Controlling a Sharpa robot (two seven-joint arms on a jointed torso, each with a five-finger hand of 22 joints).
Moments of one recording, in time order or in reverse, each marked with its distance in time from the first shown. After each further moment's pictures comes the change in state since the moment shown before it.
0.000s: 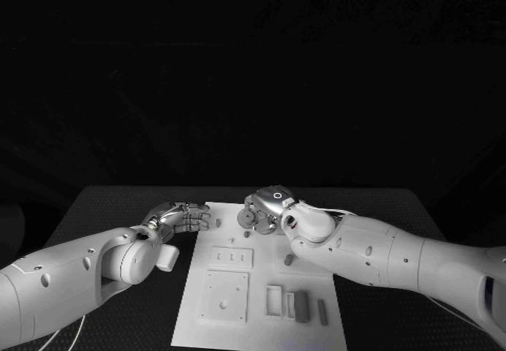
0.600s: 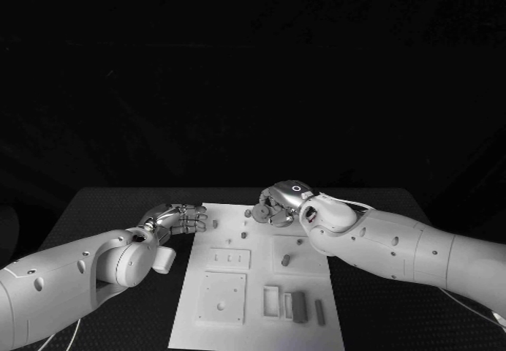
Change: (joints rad) left arm 0.000 -0.004 0.000 0.004 0.000 0.000 0.000; left_hand 0.000 0.000 0.000 0.000 0.000 0.000 0.000 0.004 0.000 0.000 0.000 0.004 0.000 0.000 0.000 0.004 -0.001 0.000 0.000 0.000 0.004 0.000; right arm 0.008 -0.118 0.040 0.074 0.095 0.035 0.040; right_hand 0.002 0.029 0.002 -0.018 0.000 -0.012 0.003 0.003 0.001 -0.006 -0.001 0.000 0.003 0.000 0.000 0.000 0.005 0.000 -0.005 0.002 0.000 0.000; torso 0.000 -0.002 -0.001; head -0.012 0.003
